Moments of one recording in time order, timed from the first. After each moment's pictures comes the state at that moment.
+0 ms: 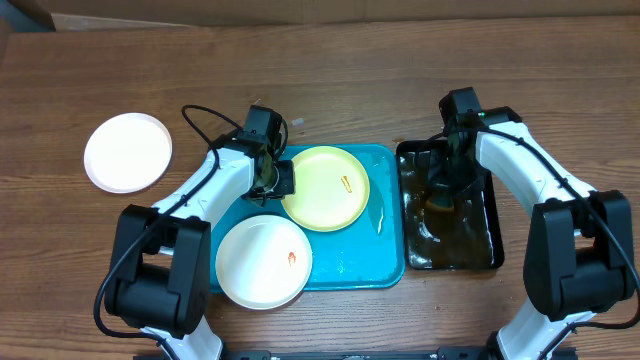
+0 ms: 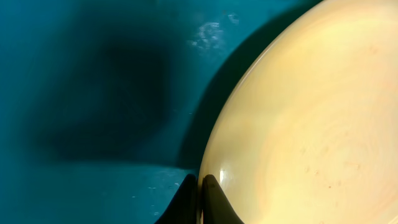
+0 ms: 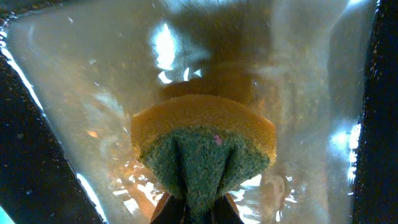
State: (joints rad) left arm -0.27 1.84 1.14 -0.67 0.11 -0.34; right arm 0.18 1.87 1.28 -0.95 -0.02 0.37
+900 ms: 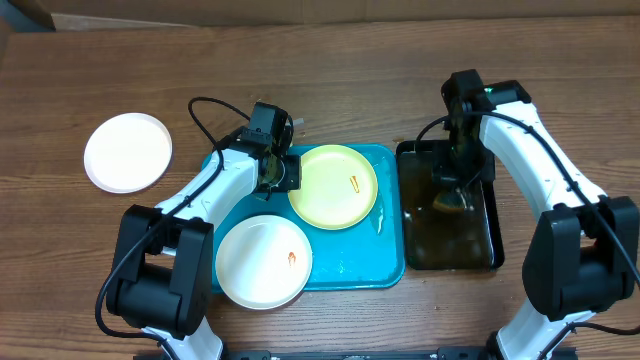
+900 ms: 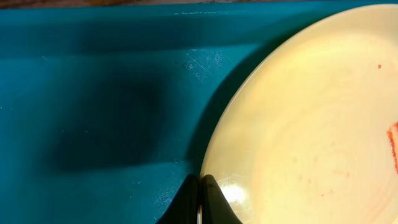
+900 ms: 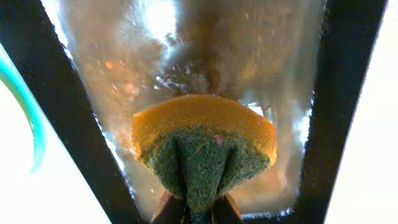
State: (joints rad) left arm -0.29 1.84 1.14 -0.57 0.12 -0.28; right arm 0.19 1.88 1.48 -1.27 -0.02 0.31
